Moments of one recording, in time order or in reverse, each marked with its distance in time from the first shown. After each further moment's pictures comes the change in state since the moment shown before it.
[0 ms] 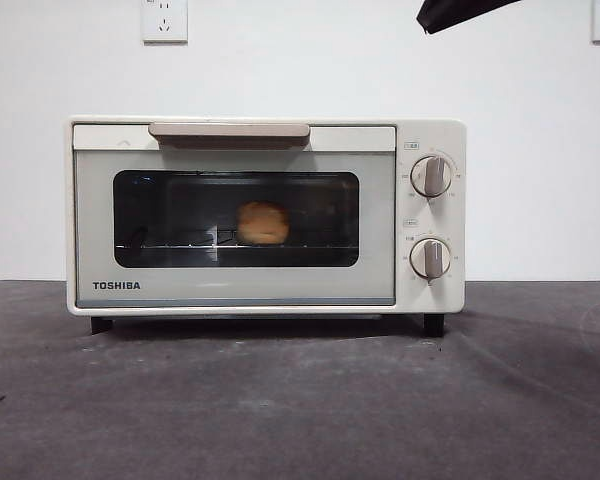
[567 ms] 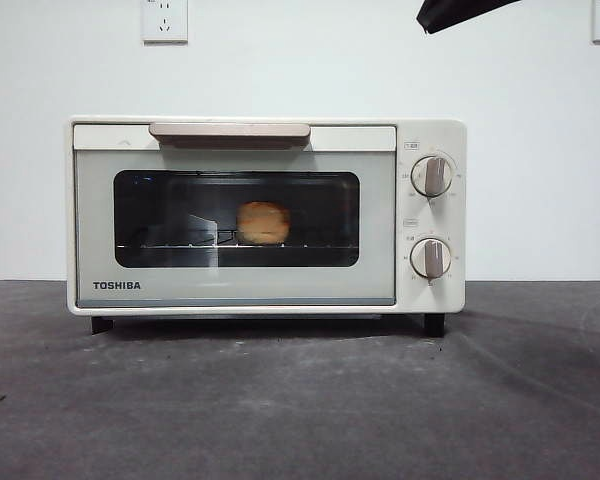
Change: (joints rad) left arm 0.000 0.000 0.000 0.001 0.000 -0.004; right arm 0.000 0.000 0.000 0.000 0.000 0.000
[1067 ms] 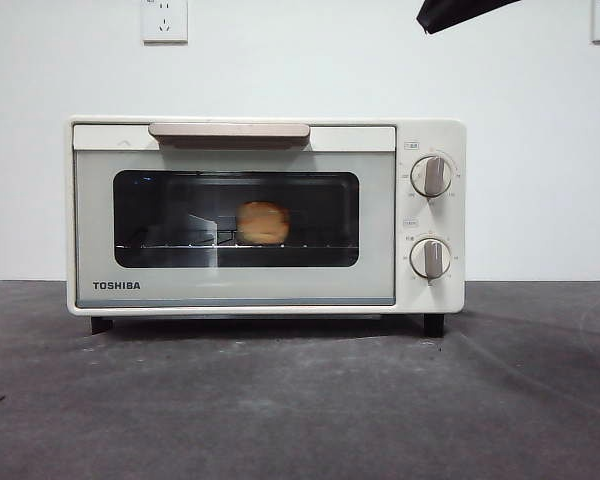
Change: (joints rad) left arm 0.000 0.000 0.000 0.000 0.000 0.000; right arm -0.009 -0.004 0.000 0.000 0.003 -0.003
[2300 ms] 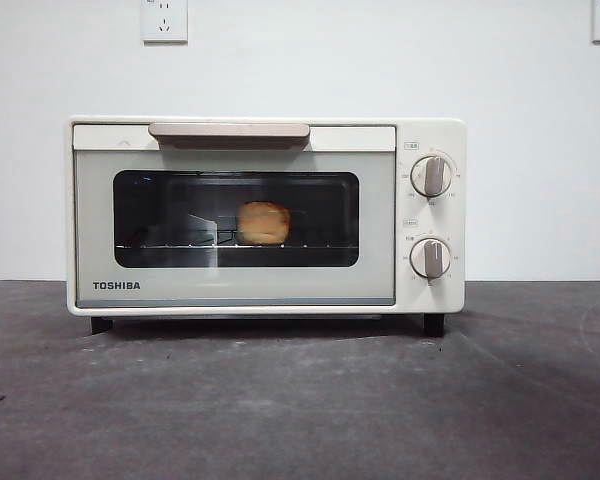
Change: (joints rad) left arm 0.000 0.000 0.000 0.000 0.000 0.000; right arm -0.845 -0.764 -0.758 0.555 -0.003 -0.087
